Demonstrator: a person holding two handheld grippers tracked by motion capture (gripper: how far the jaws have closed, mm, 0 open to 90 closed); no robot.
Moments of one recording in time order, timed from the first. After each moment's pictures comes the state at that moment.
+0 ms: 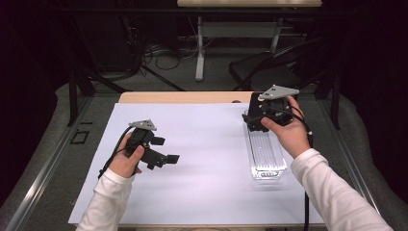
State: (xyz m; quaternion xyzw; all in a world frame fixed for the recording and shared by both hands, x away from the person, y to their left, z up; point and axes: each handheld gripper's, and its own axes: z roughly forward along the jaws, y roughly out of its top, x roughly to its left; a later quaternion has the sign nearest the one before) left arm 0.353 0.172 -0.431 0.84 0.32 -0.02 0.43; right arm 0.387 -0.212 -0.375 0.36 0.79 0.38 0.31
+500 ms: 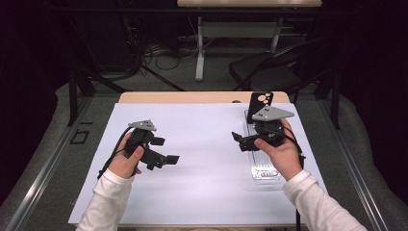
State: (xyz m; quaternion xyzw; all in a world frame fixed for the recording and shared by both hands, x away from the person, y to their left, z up) left arm 0.351 0.172 -0.429 0.84 0.32 -0.02 0.43; right arm 0.348 -0.192 -0.404 0.35 0.78 0.44 0.27
